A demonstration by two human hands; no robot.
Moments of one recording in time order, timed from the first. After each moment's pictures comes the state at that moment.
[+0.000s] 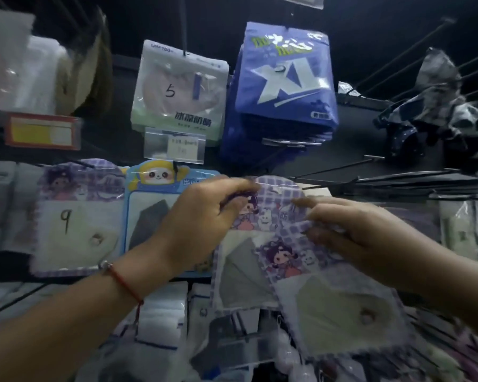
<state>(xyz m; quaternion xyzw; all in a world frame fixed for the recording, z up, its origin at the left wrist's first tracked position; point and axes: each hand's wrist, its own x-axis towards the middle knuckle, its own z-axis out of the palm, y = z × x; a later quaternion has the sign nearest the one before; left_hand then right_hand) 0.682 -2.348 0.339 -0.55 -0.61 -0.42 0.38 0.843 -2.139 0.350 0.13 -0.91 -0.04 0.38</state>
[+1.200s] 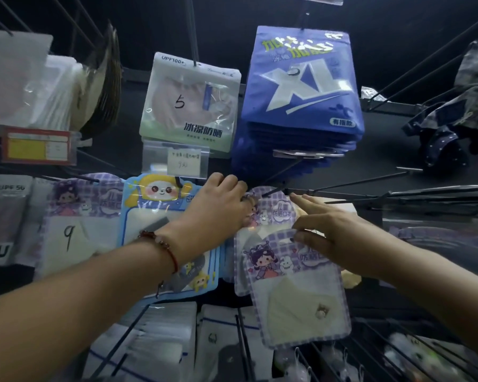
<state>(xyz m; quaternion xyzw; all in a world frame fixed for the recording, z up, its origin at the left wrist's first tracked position) 0.602 -2.296 0.381 -0.35 -0.73 0.15 0.57 0.758 -2.112 0.377 0.06 -0.96 -0.06 0.27</state>
